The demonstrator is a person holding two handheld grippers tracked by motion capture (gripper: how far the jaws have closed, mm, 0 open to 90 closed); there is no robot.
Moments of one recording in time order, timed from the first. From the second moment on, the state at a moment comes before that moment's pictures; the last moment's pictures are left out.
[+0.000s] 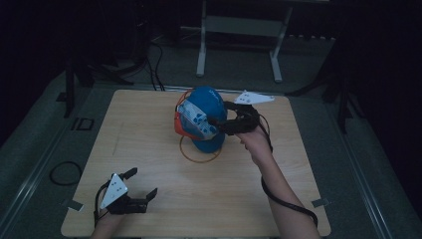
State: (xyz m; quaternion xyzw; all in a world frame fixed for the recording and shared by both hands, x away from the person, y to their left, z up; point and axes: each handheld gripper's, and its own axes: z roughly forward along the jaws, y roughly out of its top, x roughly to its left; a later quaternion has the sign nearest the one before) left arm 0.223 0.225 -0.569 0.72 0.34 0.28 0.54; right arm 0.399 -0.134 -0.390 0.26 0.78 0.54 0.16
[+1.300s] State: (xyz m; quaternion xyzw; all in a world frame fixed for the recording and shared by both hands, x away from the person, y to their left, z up) left arm 0.224 0.221 -0.572 0.73 0.33 0.27 0.54; right arm 0.343 -0.184 -0.482 0.24 0.81 0.51 0.13
